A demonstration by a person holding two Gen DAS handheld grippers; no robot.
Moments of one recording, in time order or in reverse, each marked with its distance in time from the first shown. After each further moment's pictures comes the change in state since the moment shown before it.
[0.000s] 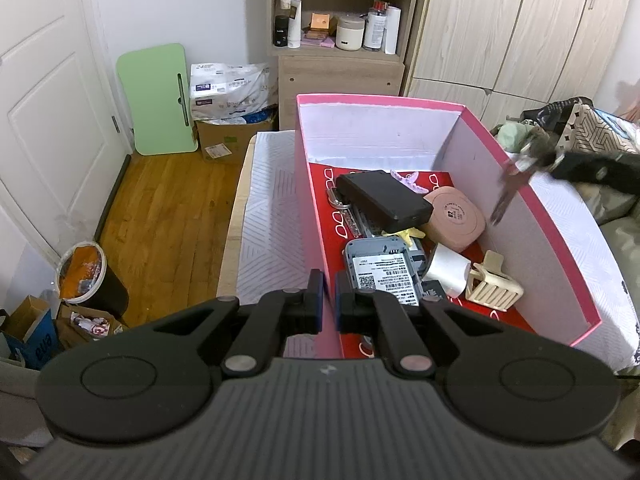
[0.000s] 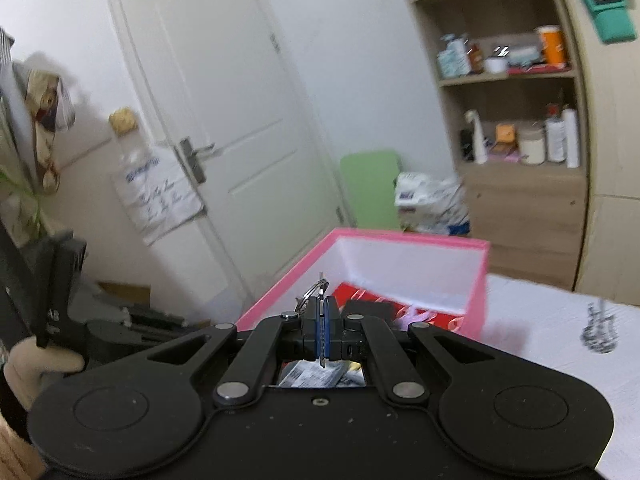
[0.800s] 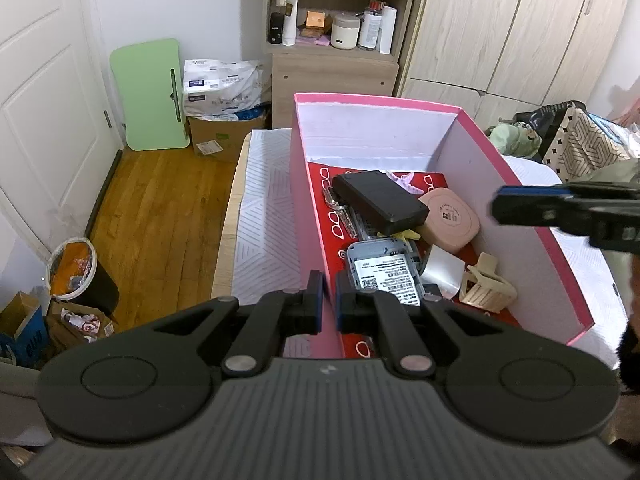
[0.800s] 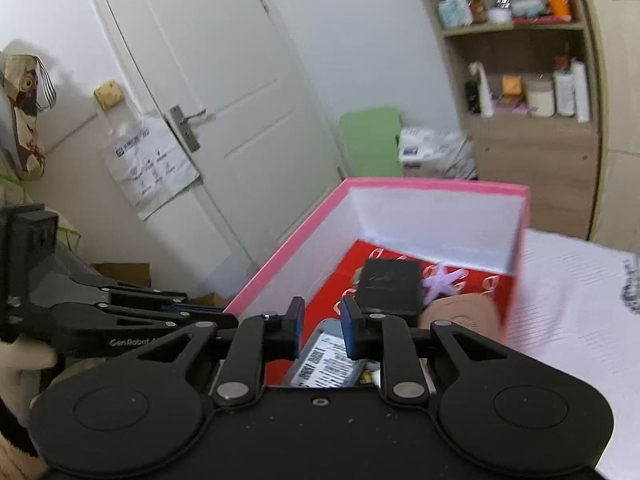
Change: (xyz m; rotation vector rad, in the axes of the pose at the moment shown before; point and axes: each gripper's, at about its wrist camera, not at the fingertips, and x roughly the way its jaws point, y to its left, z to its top) left arm 0.004 0.007 0.002 -0.012 0.006 -0.034; right arm 0.019 0.010 -0.011 0.065 0.068 -0.037
